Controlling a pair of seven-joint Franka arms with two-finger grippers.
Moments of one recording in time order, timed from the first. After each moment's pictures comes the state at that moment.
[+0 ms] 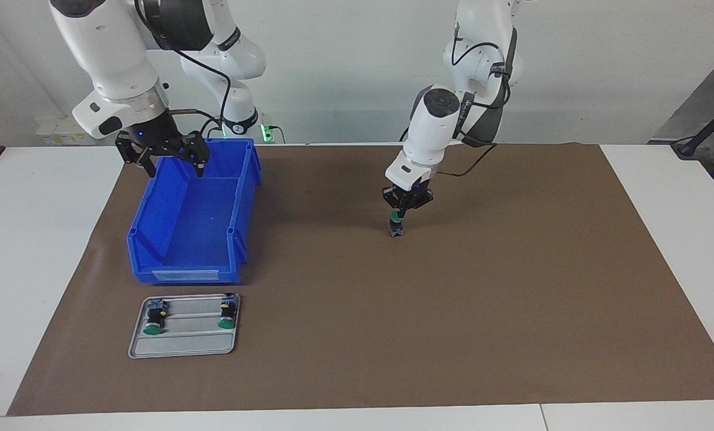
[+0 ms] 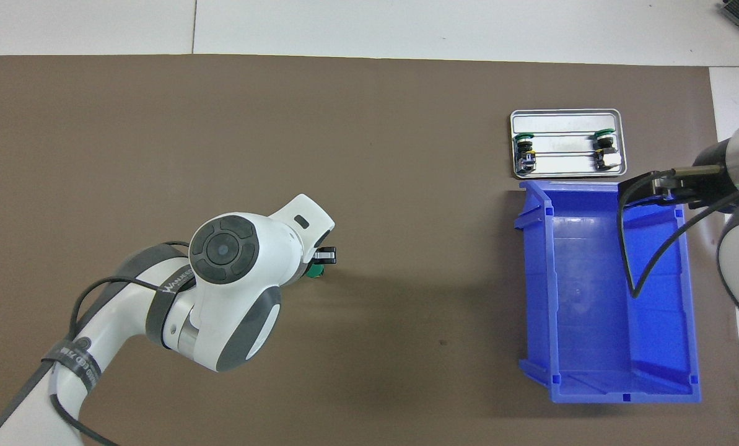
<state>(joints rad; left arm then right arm) -0.63 0.08 0.06 -2.03 -0.11 2.21 -0.46 0.02 0.00 0.04 -1.61 -0.03 1.61 0.07</state>
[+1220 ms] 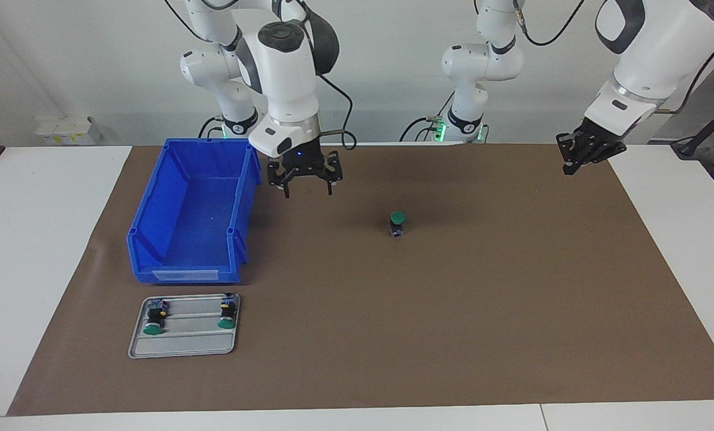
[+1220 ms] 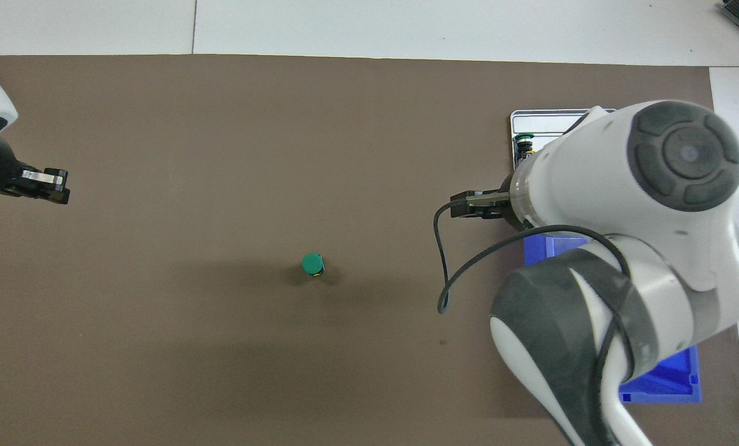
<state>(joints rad) -0.11 0.05 0.07 -1.50 -0.02 1.51 0.11 0.47 0.14 0.05 -1.72 -0.02 1.99 0.52</state>
